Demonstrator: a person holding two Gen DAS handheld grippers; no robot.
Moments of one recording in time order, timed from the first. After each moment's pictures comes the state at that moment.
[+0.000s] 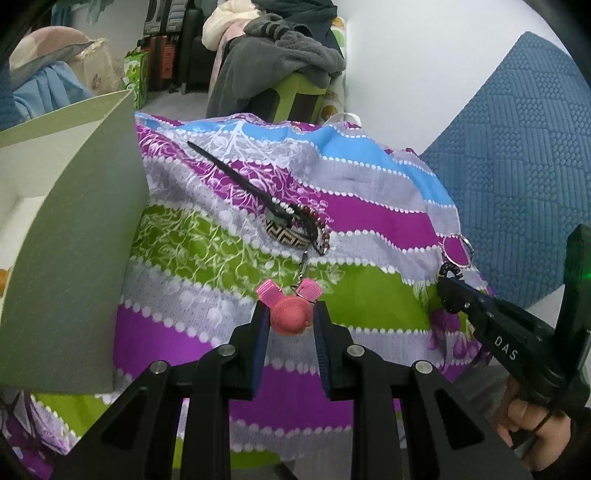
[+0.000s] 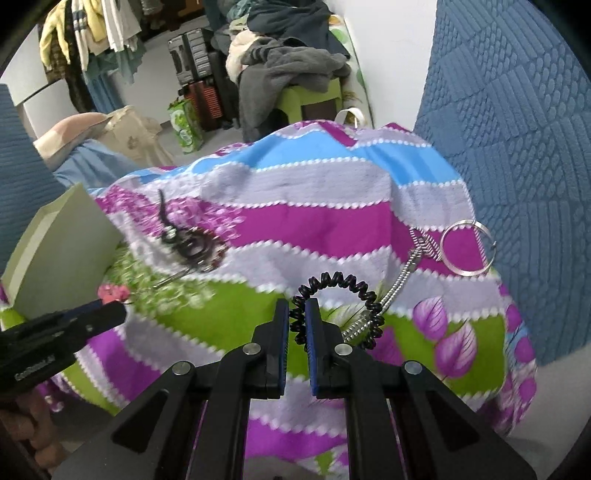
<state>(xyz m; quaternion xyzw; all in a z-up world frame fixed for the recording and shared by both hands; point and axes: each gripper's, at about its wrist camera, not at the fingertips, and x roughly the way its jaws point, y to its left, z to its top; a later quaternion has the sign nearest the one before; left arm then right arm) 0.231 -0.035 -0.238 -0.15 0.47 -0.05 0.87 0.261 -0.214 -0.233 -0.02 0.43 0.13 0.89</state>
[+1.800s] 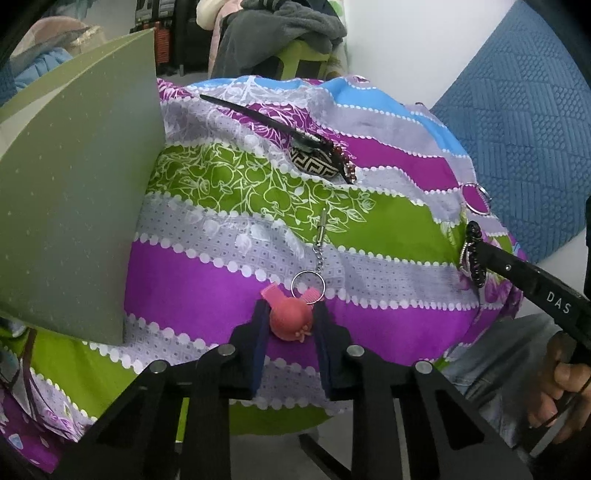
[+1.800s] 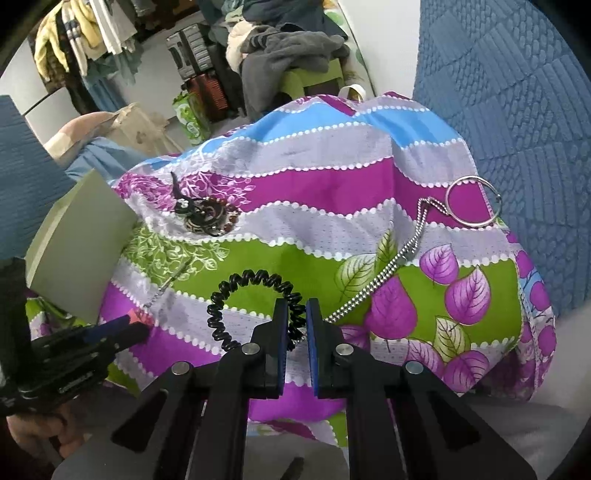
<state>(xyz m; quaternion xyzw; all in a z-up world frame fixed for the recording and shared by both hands) 0.206 -0.029 -0.273 -0.12 0.51 -0.06 0.85 0.236 -0.225 -0.241 0.01 0.45 0.14 0.88</state>
